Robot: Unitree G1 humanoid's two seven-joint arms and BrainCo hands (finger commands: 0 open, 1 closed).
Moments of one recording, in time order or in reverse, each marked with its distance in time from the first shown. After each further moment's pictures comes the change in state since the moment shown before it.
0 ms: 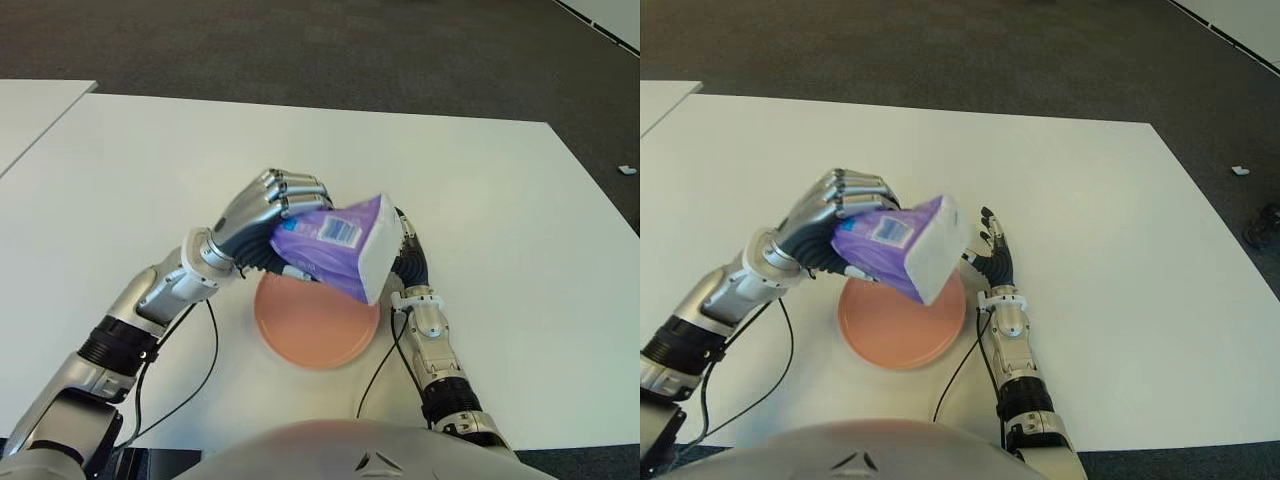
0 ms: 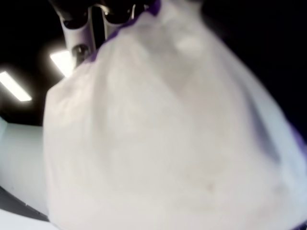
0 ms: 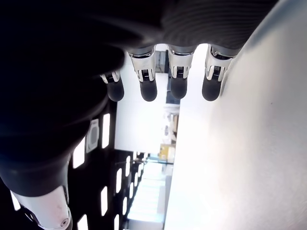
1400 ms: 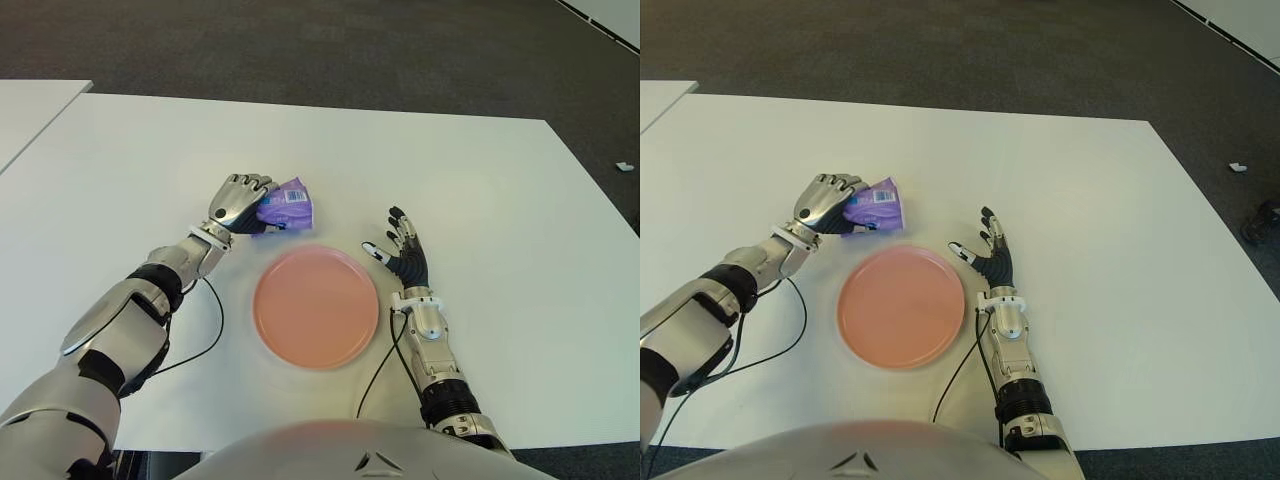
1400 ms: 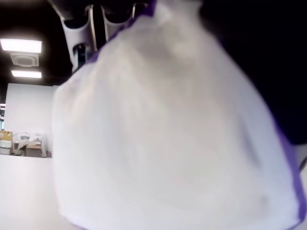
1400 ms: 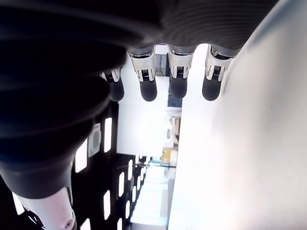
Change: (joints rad) left arm -0.449 -0.075 -0.381 1.086 0.381 0.395 0.689; right arm 0.009 0.011 -0.002 -0.012 0.003 -0.014 -0.003
